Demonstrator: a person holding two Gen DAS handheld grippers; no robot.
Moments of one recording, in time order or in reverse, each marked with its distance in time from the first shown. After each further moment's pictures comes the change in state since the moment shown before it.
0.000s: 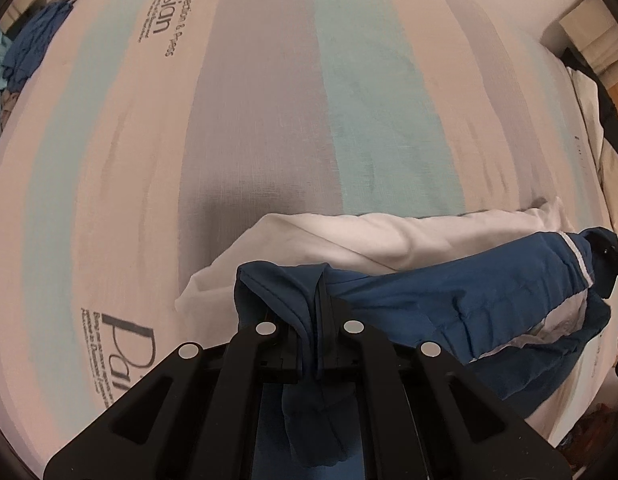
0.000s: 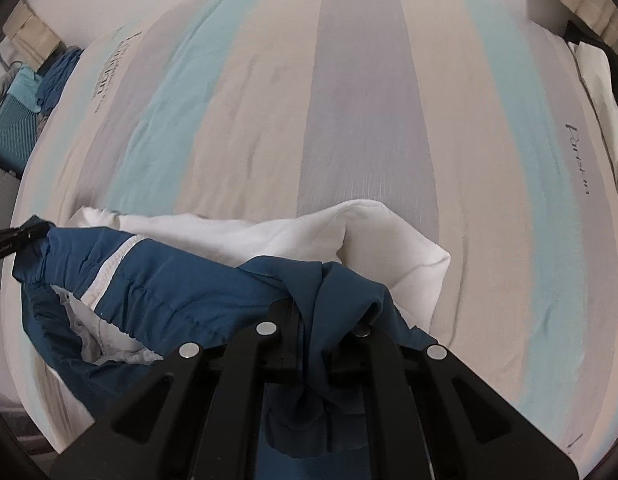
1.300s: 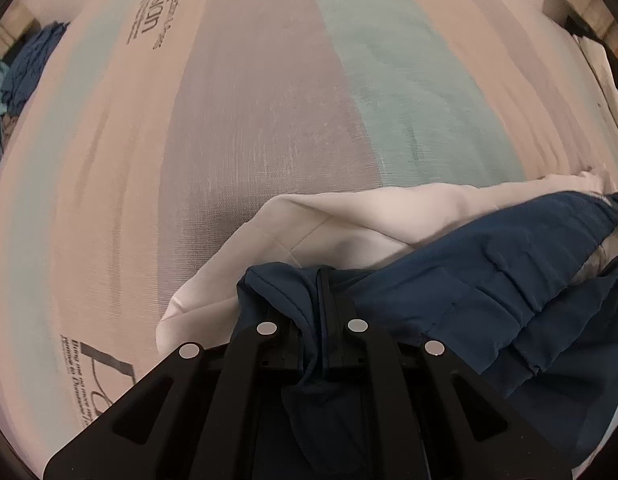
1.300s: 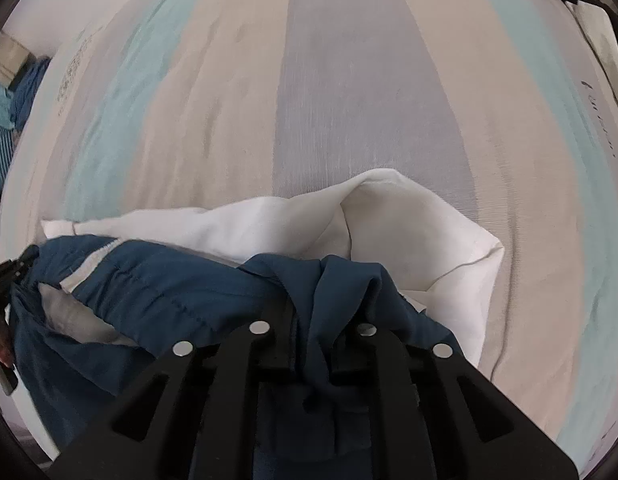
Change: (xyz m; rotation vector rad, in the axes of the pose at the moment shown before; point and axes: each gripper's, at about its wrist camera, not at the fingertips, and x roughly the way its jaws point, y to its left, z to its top) left arm 0.062 -0.001 -0.021 0.098 -0.080 0.112; right arm 0.065 -0.014 -0.005 0.099 0.045 0.020
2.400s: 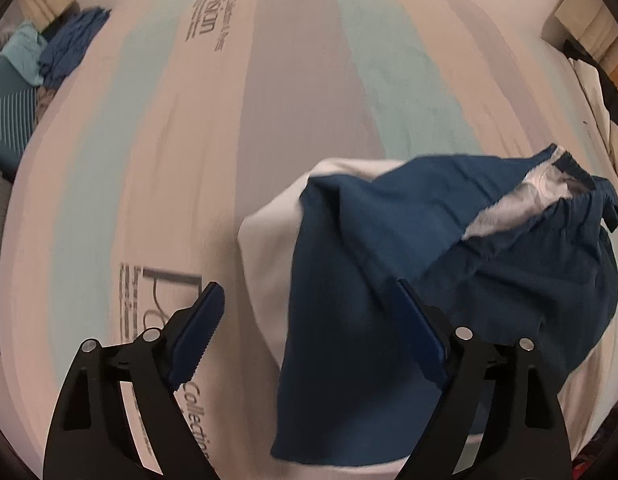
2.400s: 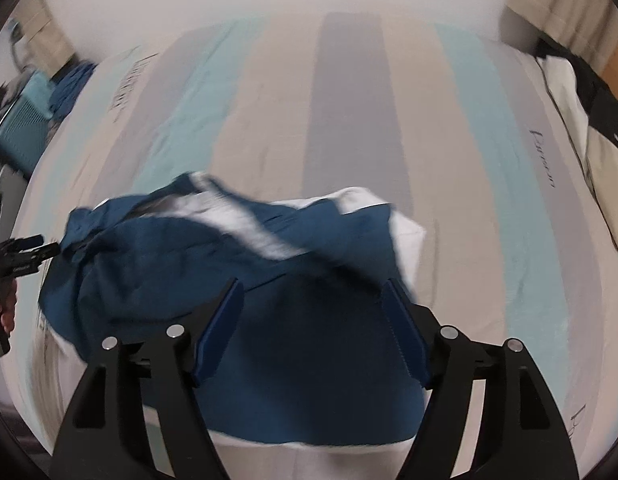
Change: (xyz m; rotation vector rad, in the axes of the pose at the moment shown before) left arm -0.081 0.033 -0.053 -0.082 -0.012 -0.018; right arm -0.130 0.045 -0.082 -0.129 -0.168 -0.015
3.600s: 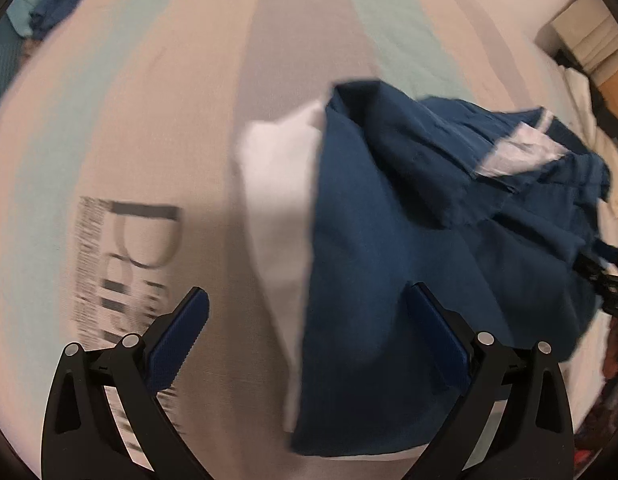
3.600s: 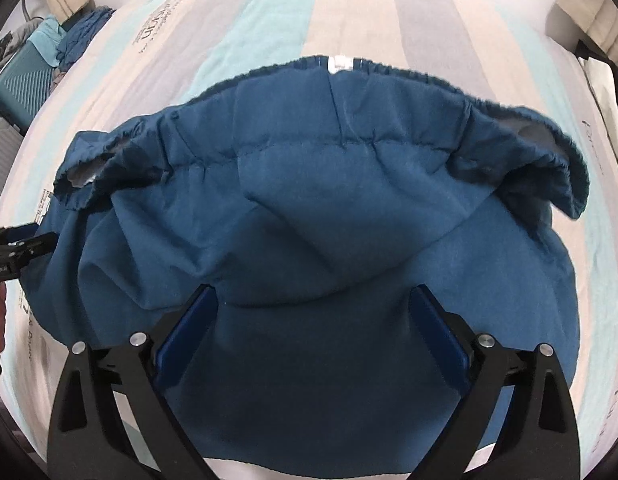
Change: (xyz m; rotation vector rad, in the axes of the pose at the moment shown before) left arm 0.042 0.026 -0.044 -0.051 0.038 -0.157; right arm 0.089 0.109 -0.033 -0.027 0.086 -0.036
